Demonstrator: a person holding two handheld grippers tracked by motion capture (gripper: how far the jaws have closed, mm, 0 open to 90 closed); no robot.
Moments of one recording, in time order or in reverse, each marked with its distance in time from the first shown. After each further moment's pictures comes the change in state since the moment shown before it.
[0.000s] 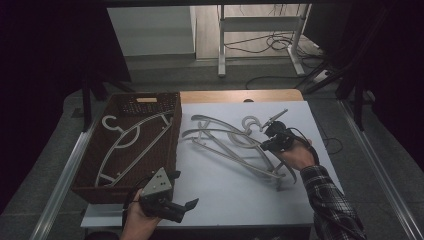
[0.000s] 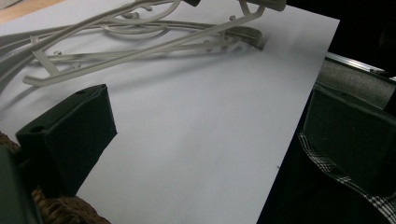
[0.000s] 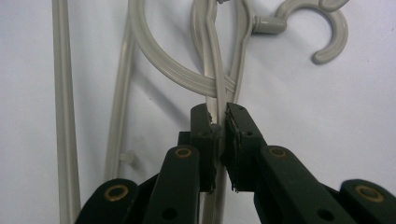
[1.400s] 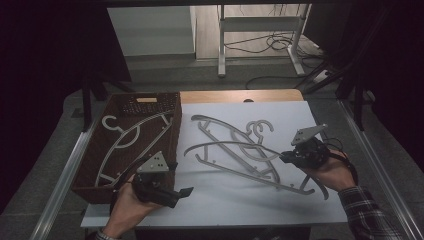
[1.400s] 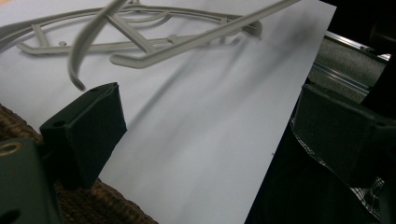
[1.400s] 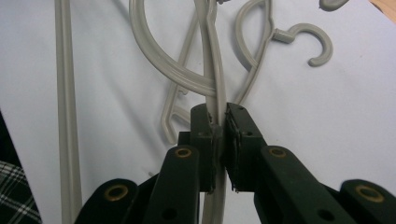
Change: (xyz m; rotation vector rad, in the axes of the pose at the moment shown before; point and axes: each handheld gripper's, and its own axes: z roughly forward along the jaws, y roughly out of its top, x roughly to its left) left arm 0.023 0.044 -0.016 0.148 -0.052 -0.011; right arm 0.022 -0.064 -0.087 -0.155 0.034 -0.207
